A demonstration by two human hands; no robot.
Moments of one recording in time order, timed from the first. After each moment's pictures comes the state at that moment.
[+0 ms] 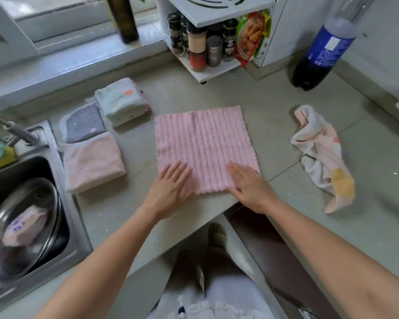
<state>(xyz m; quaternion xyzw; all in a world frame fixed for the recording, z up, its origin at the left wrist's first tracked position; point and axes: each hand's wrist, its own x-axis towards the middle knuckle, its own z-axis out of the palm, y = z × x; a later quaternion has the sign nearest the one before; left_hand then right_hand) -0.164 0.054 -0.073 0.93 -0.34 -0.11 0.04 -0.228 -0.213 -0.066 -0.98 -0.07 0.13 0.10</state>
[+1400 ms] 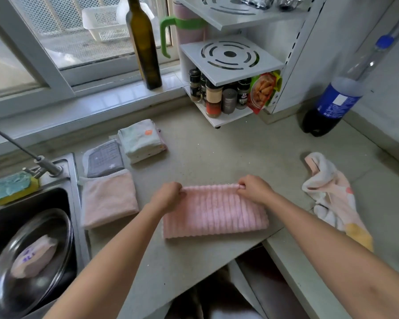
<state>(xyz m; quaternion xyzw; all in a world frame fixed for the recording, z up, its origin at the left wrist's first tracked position) -0.068 0.042 -0.024 0.95 -0.10 -0.25 0.17 -0.106 -0.214 -0.015 -0.96 0.07 0.22 0.16</state>
